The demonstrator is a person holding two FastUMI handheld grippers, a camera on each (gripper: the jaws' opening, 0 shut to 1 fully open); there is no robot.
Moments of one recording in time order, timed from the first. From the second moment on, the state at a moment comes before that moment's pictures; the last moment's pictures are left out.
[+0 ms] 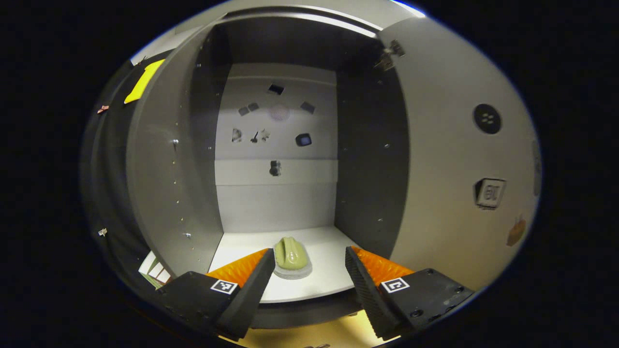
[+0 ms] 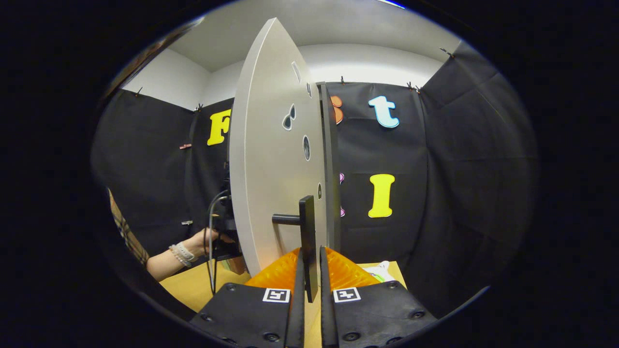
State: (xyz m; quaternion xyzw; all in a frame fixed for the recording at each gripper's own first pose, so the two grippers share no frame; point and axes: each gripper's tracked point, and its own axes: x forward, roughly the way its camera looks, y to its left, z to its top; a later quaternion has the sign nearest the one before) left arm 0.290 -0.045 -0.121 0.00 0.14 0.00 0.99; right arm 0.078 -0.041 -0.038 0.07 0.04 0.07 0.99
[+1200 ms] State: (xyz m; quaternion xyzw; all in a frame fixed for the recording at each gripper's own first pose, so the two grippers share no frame) left arm 0.415 -0.016 -0.221 0.01 0.30 0.04 0.95; right arm 0.071 -0.198 -0.081 0.12 0.05 -0.17 0.98
